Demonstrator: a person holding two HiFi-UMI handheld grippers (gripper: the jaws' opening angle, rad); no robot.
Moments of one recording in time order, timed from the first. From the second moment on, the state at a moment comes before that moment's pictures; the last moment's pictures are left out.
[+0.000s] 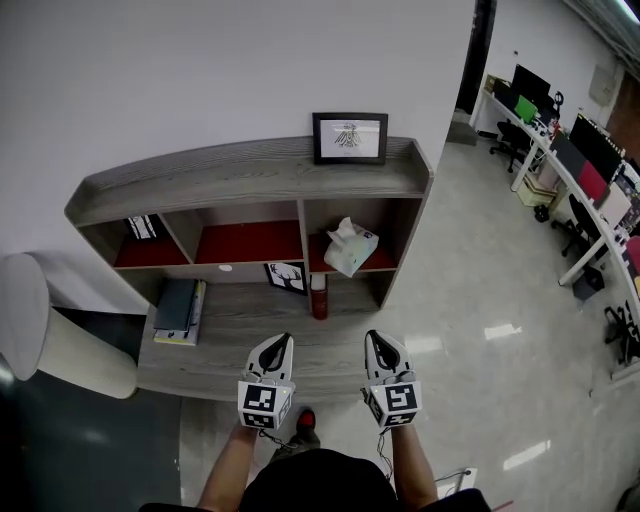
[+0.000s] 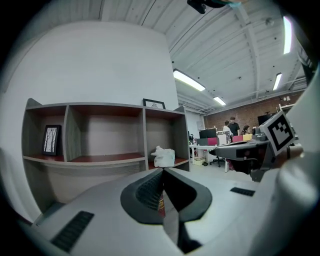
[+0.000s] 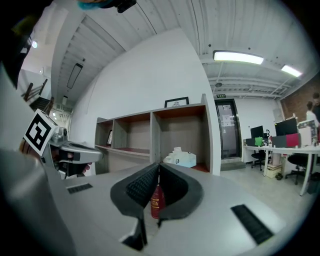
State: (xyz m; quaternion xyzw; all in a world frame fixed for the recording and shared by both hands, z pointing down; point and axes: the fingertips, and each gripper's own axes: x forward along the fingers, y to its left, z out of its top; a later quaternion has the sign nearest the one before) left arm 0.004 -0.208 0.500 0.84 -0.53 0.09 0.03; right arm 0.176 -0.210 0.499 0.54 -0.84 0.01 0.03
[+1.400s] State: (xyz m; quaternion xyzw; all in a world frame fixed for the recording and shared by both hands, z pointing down) left arm -0.087 -0.317 0.534 0.85 -0.51 0.09 0.06; right arm 0.148 -0.398 0.548 0.58 -0.80 0.07 0.09
